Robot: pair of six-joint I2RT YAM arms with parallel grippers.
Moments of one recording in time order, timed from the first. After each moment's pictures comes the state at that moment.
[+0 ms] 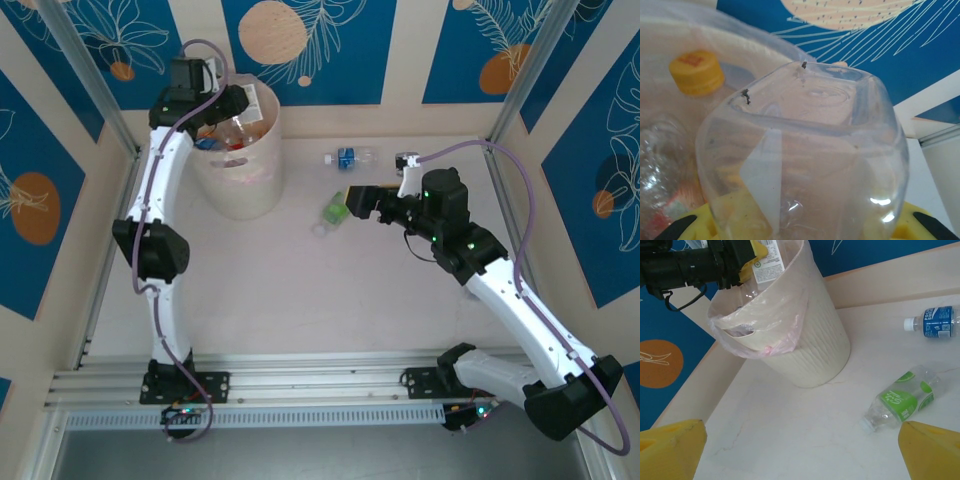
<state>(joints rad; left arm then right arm) -0.13 2.17 2.44 -0.79 0.30 -0.45 0.50 1.05 1.10 -0.36 -0.19 0.50</state>
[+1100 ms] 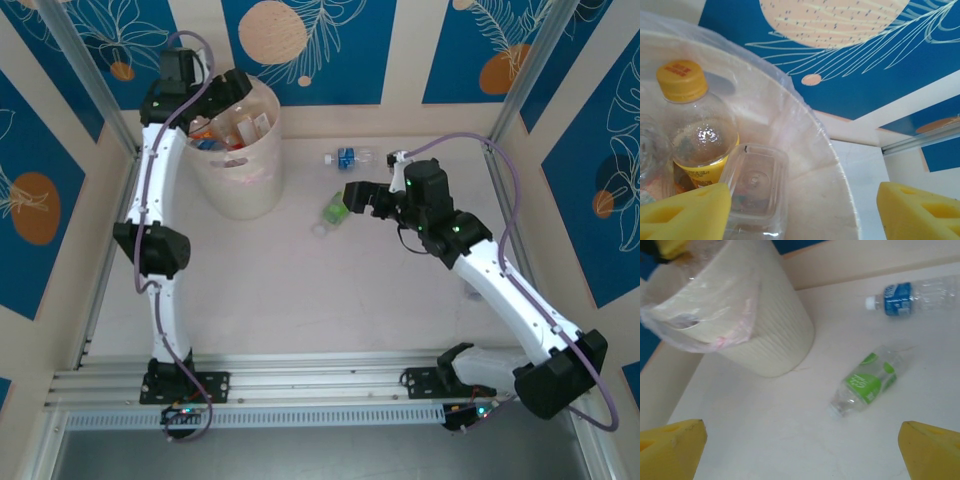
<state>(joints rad) -0.10 2.21 2.62 -0.87 0.39 -0.56 0.50 1.19 1.19 -0.48 -0.06 0.50</state>
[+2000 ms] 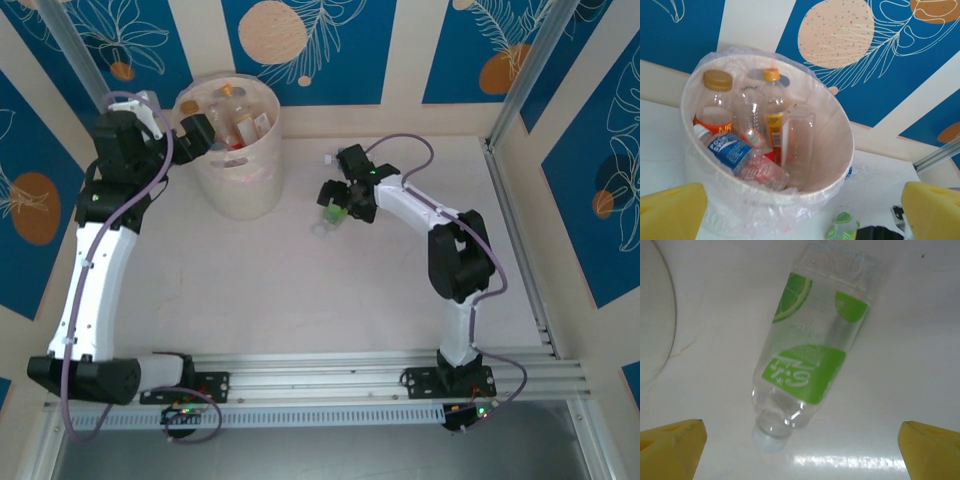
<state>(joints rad) -0.09 1.25 1.56 -0.59 0.12 -0.44 0.49 2.00 1.64 -0.74 -0.04 0.76</state>
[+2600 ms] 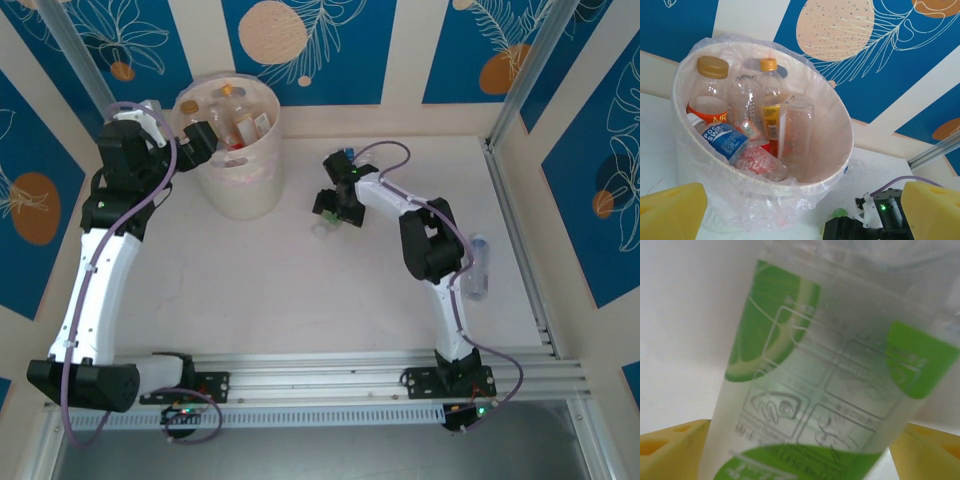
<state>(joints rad) -0.10 1.23 1.48 -0.53 0.14 -0.47 0.49 2.25 1.82 -0.81 -0.04 0.74</state>
